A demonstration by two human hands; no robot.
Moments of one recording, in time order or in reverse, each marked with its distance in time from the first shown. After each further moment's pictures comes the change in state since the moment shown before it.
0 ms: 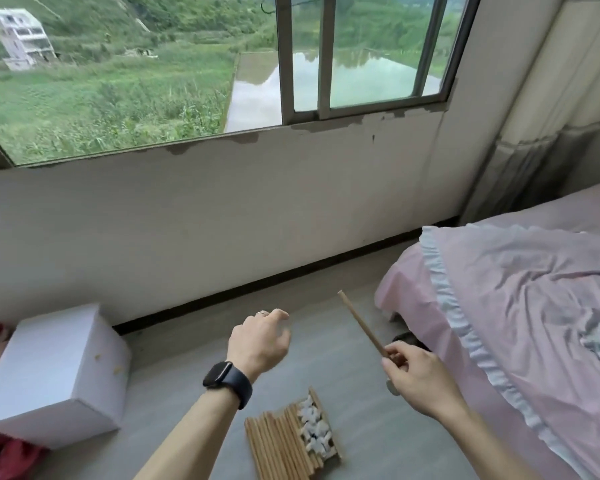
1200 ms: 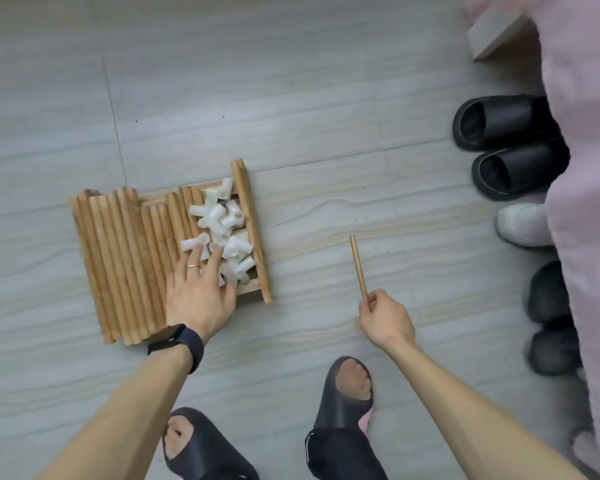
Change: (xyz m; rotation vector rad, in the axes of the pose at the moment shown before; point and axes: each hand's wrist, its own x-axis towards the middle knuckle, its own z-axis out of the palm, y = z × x) left_hand 0.135 -0.108 0.799 0.005 -0.353 -0.473; right_hand 0.278 0.573 0.559 -0.268 -0.548 0.448
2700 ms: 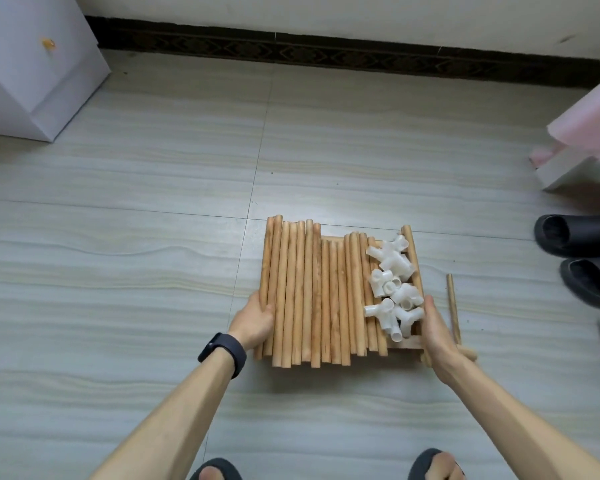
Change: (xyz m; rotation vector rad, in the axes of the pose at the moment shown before) left_hand 0.014 -0.133 0.092 -0.883 -0.022 -0.192; right_hand 0.022 -0.083 0.074 0.703 0.073 -0.286
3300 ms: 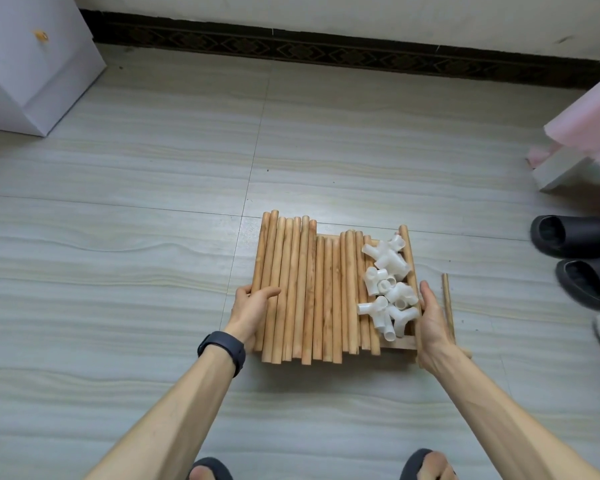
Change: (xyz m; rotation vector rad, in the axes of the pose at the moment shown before) left_hand 0.007 0.014 0.014 -0.655 0.107 -0.136; right_hand -0.001 -0.013 0.002 0.266 0.008 0.054
